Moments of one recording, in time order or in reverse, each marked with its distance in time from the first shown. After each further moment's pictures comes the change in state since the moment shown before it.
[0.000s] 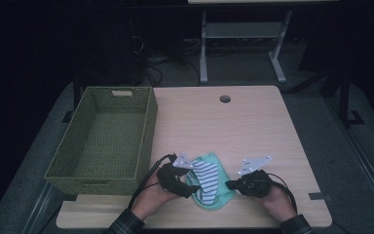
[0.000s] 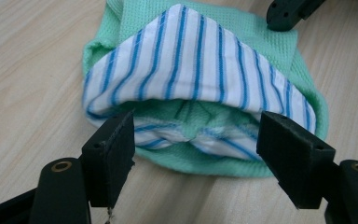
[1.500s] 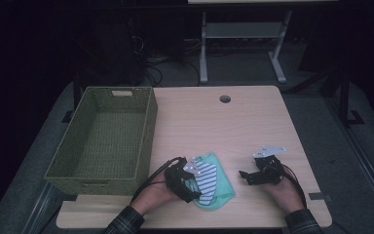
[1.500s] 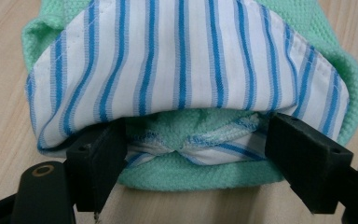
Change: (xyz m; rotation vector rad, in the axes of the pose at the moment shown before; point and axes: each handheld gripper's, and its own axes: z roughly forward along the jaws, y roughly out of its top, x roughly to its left) left arm 0.002 0.001 0.028 0.118 -0.047 0.159; right arm -0.058 -0.025 -0.006 0.005 -0.340 0.214
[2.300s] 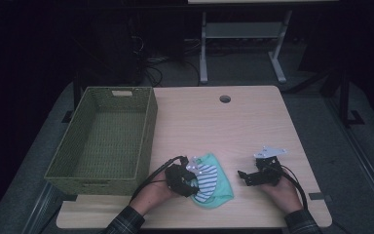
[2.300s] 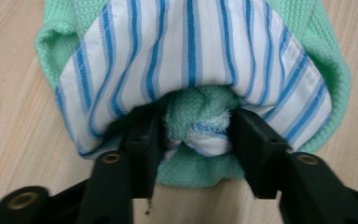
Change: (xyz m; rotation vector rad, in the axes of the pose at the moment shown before) left arm -0.001 0.007 -0.005 0.054 0.002 0.005; right arm 0.001 -0.005 0.006 -0.053 -0.010 0.037
